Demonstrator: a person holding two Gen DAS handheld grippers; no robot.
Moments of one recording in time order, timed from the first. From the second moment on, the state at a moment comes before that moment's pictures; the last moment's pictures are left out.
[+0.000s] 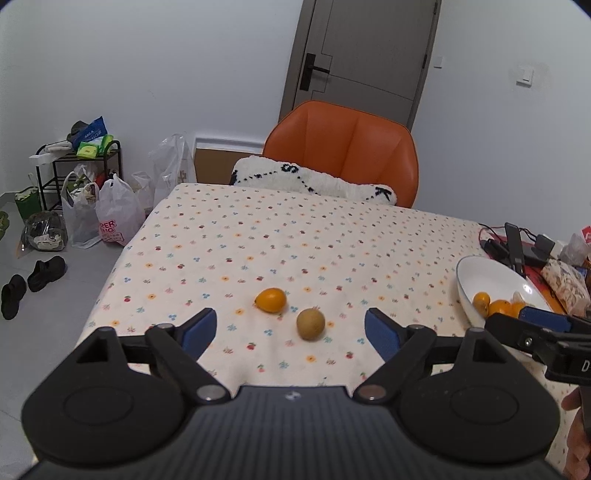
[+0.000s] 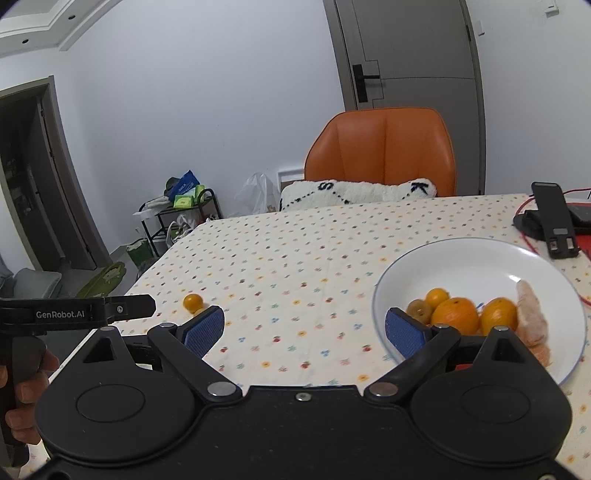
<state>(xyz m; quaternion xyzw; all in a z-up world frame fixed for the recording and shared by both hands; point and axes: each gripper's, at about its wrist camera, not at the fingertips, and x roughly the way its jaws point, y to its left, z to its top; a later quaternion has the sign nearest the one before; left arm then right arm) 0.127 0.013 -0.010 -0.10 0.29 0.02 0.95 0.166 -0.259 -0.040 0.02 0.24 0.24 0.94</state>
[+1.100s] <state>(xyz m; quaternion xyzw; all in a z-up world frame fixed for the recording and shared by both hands) 0.136 0.077 -0.029 -0.13 0.31 0.04 0.94 0.197 -0.164 -0.051 -0.02 0.29 0.31 0.90</state>
